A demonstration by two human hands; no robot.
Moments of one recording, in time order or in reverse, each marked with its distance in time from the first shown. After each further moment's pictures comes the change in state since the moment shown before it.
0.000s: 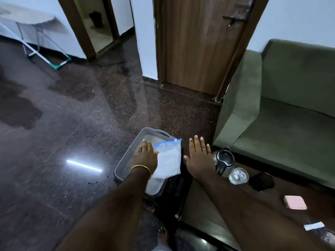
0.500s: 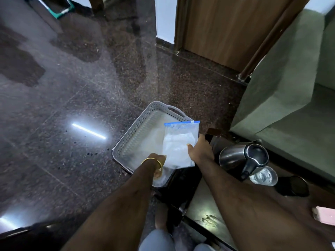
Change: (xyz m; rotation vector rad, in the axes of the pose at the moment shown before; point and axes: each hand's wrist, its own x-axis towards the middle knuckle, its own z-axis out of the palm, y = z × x) left_hand 0.065 -0.033 0.139 -0.845 -0.504 -0.654; right_hand 0.088 -0.034 0.120 0.494 -0.265 0.411
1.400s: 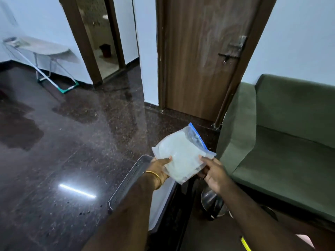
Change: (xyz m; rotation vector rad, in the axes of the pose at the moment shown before) left_hand -0.204 0.142 -0.026 -1.027 -0.460 0.464; right_hand -0.094 -0.002 -0.213 1.479 -0.160 -0.039
